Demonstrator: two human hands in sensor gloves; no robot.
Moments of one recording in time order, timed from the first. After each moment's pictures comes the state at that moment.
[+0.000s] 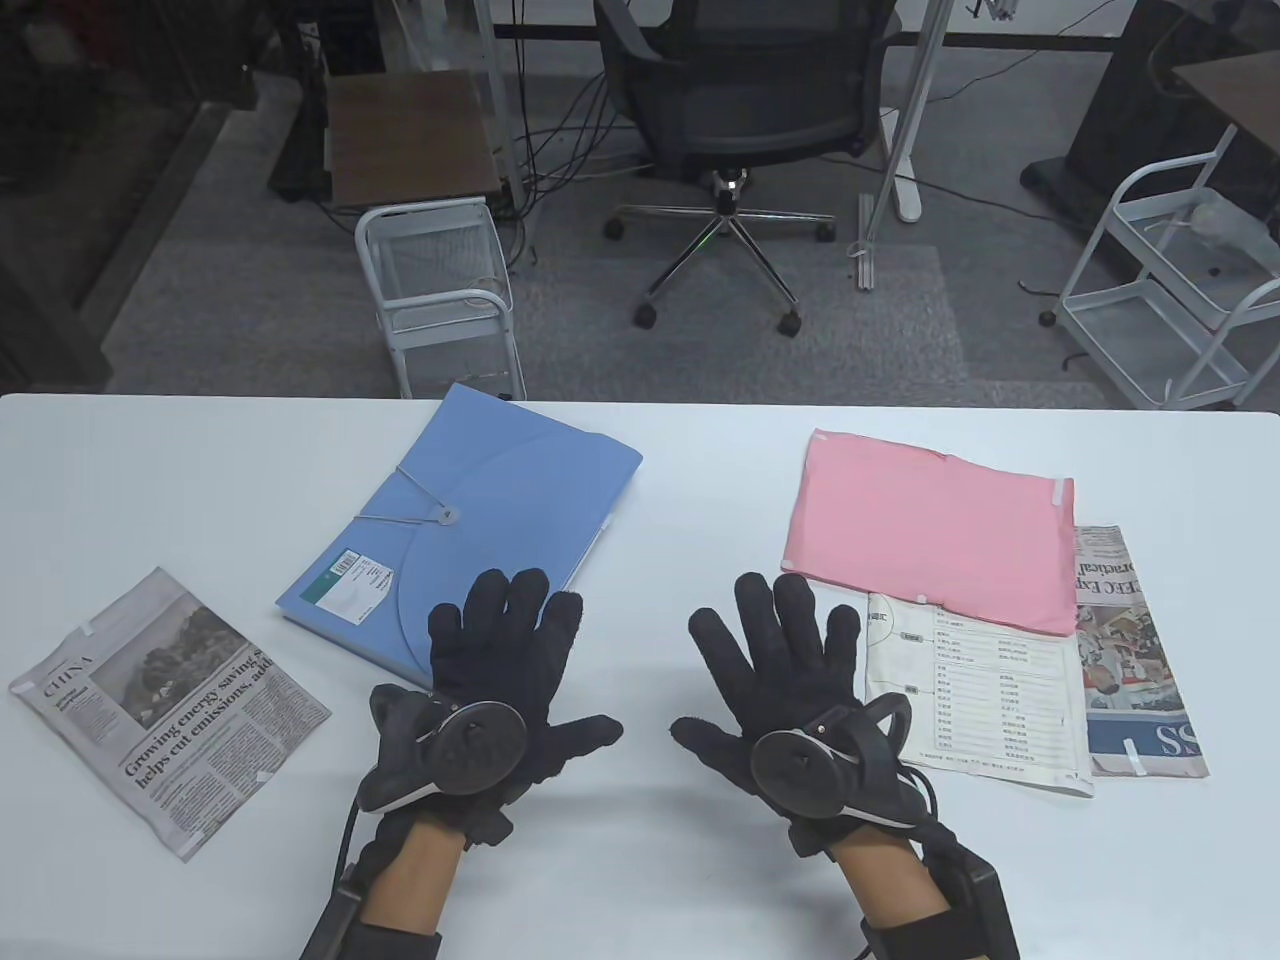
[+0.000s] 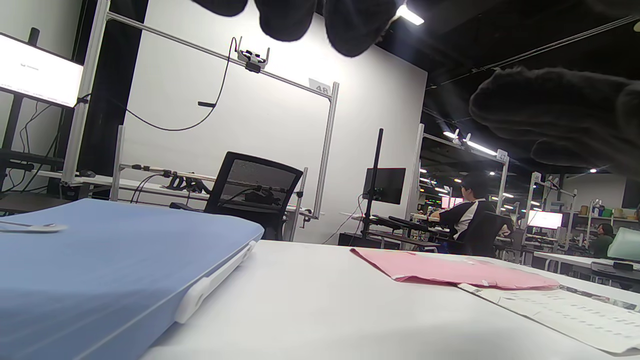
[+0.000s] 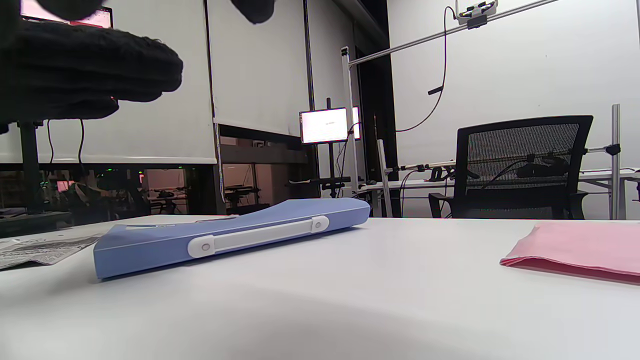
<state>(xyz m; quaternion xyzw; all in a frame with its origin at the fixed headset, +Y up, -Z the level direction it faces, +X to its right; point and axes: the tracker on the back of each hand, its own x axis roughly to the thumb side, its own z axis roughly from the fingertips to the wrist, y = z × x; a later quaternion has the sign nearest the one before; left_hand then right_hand) -0.168 -0.665 -0.272 0.12 -0.24 0.12 0.96 0.112 -0.674 -0.261 0.26 -0.14 0.95 0.09</state>
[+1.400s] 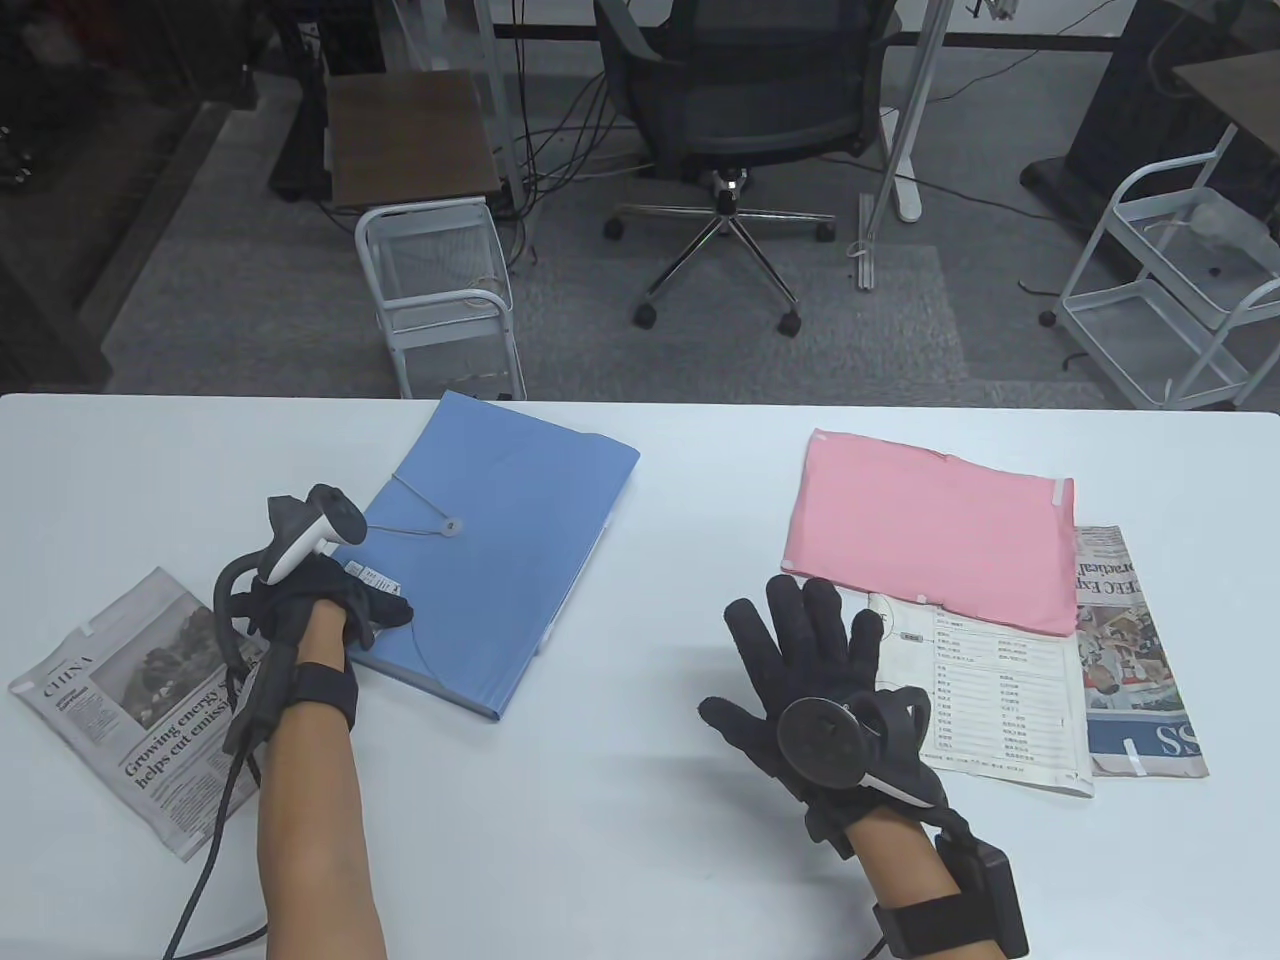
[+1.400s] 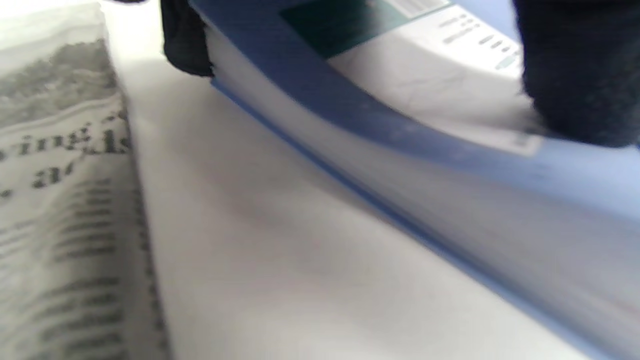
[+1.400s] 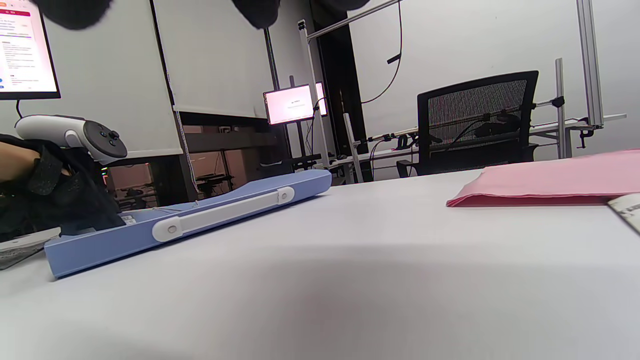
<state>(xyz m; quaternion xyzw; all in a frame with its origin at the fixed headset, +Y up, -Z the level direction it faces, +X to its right) -0.344 -0.738 -0.451 -0.28 0.20 0.03 0.94 0.133 -0.695 -0.281 0.21 -0.09 0.97 0.12</state>
